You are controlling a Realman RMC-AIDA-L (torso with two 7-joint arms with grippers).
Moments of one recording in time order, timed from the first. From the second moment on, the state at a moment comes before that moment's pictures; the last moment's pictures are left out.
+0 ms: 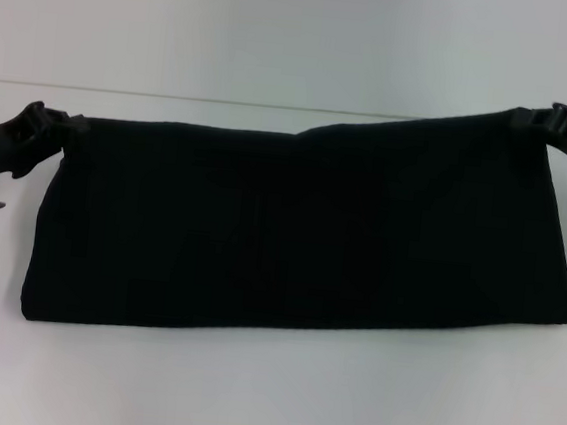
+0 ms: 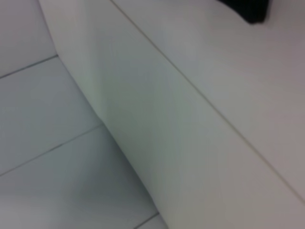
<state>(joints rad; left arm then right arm) -0.65 -1.96 0.16 0.38 2.15 1.13 -2.19 0.80 1.96 -0.40 -0.45 -2.16 -1.01 2.13</state>
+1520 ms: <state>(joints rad) -0.57 -1.97 0.18 0.35 1.90 1.21 -2.04 0.65 2.02 -0.55 -0.40 -1.75 -1.02 1.54</state>
